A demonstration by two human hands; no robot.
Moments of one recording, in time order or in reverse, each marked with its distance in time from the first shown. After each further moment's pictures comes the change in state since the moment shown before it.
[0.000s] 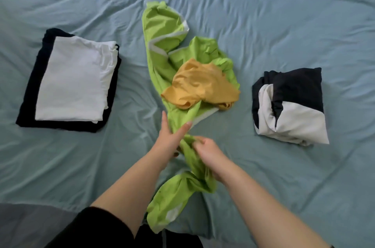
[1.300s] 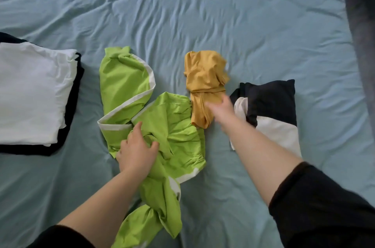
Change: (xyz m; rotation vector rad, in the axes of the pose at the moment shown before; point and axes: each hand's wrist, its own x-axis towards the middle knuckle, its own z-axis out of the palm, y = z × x) left_hand 0.045 0.009 0.028 0.740 0.378 0.126; right_hand 0.120 -0.061 -0.157 -0.083 0.458 0.064
